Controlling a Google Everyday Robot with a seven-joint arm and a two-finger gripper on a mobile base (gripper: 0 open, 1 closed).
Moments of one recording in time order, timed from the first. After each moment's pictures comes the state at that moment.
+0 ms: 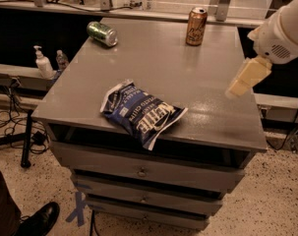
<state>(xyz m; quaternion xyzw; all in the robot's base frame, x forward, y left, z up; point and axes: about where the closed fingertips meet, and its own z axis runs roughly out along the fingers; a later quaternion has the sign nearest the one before) 0.558 -0.228 0.935 -0.52 0.81 -0.03 0.28</state>
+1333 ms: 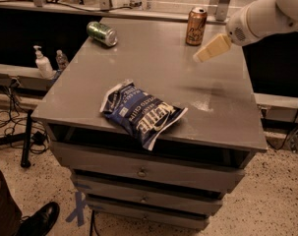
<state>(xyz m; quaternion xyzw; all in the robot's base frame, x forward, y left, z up) 0.704 -0.200 0.927 -0.40 0.82 0.03 0.42</state>
